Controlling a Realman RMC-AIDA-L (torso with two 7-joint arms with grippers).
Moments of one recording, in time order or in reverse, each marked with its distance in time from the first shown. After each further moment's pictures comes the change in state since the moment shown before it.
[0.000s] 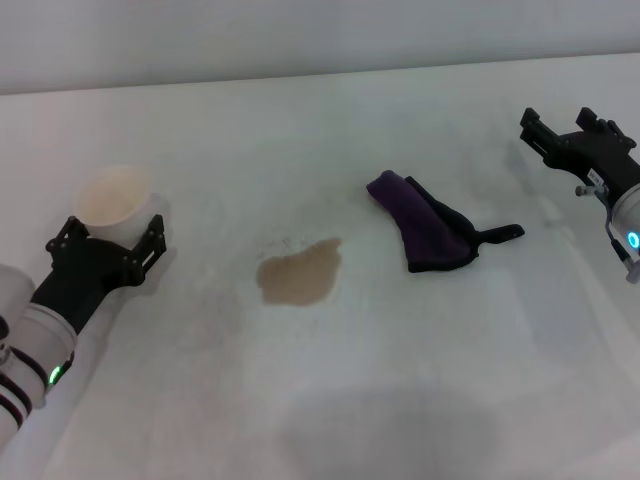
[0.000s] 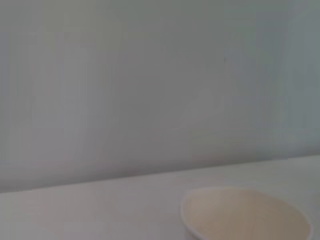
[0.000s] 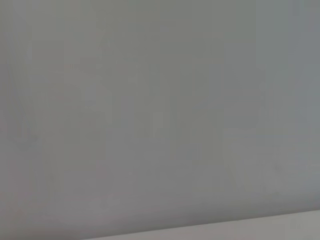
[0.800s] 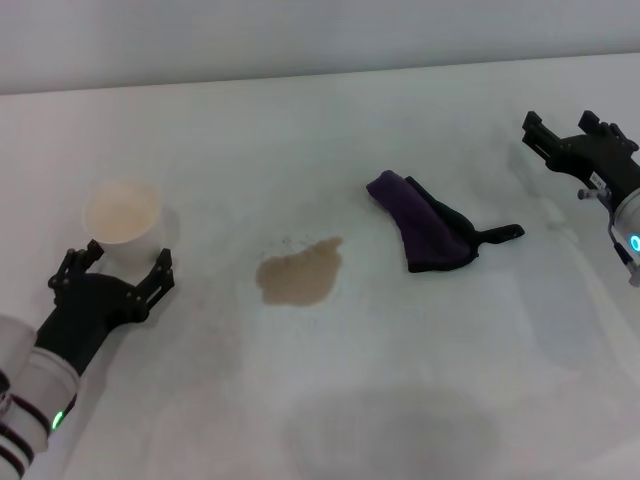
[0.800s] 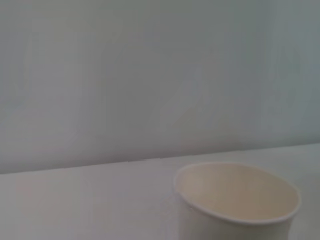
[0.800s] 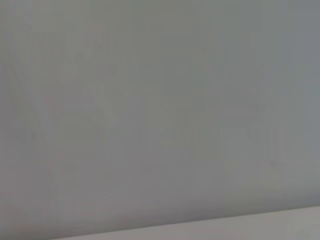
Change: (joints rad) left arm 0.099 0.002 0.000 0.066 0.026 0.051 0.069; right arm -0.008 0.000 -0.004 -0.003 0.000 0.000 0.000
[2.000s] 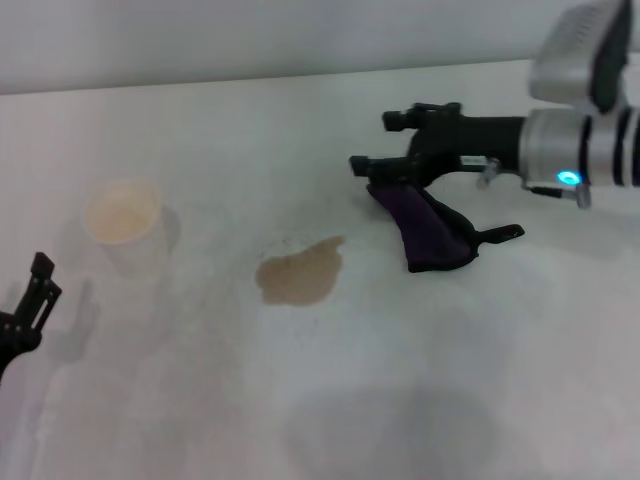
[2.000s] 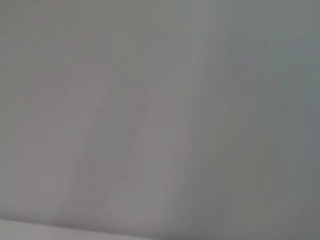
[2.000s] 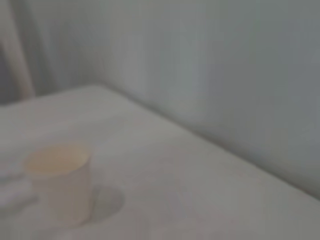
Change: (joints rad) left arm 0.226 0.006 -0.002 0.020 -0.088 0.405 -0.064; right arm 0.002 -0.018 -0.685 -0.769 -0.753 0.061 1.004
